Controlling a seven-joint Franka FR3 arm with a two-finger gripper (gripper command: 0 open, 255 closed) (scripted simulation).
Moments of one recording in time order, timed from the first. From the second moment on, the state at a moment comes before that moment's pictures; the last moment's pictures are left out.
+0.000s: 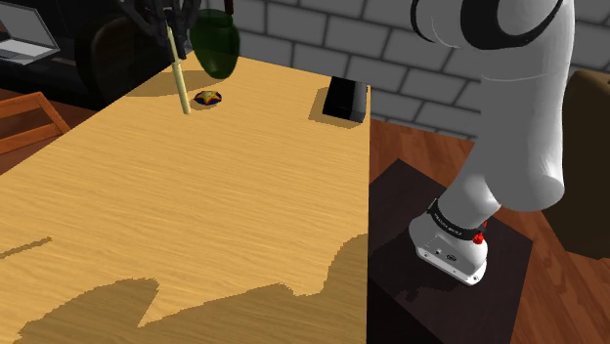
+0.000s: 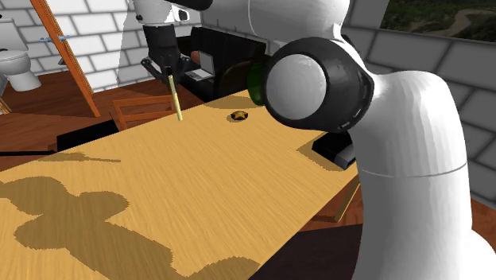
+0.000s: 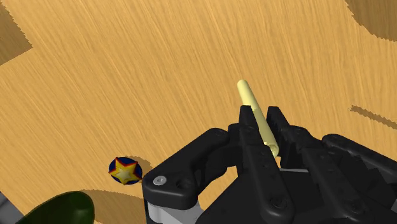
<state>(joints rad) 0.39 0.55 0.47 -0.90 -0.21 1.38 0.64</state>
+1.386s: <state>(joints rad) -0.05 0.31 0.36 -1.39 -0.09 1.64 0.19</state>
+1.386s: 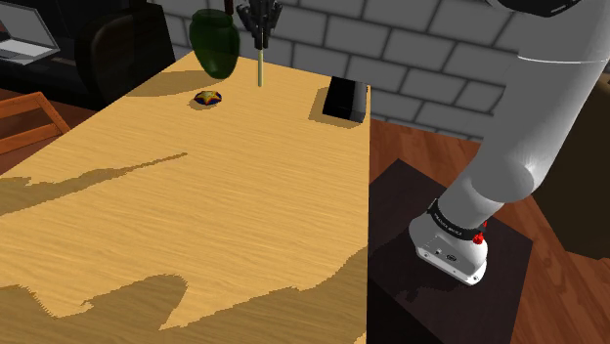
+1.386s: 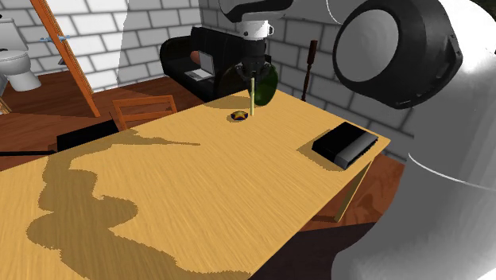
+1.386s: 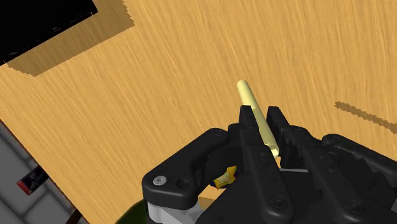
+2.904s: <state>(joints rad) -0.26 0.52 0.24 -1.24 -0.12 1.71 -0.16</state>
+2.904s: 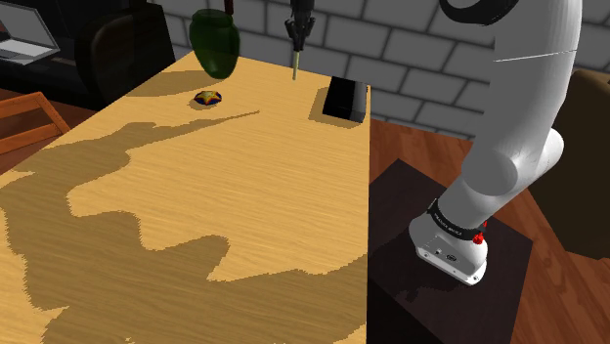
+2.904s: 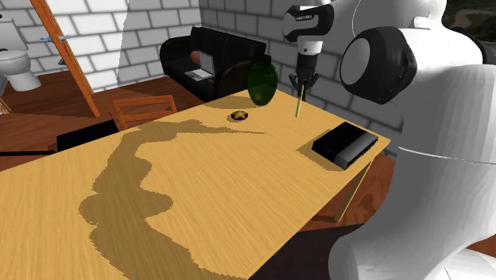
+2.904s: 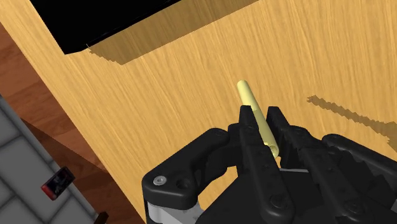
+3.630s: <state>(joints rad) -0.27 0.53 0.23 -1.37 -0.12 1.85 -0.16</state>
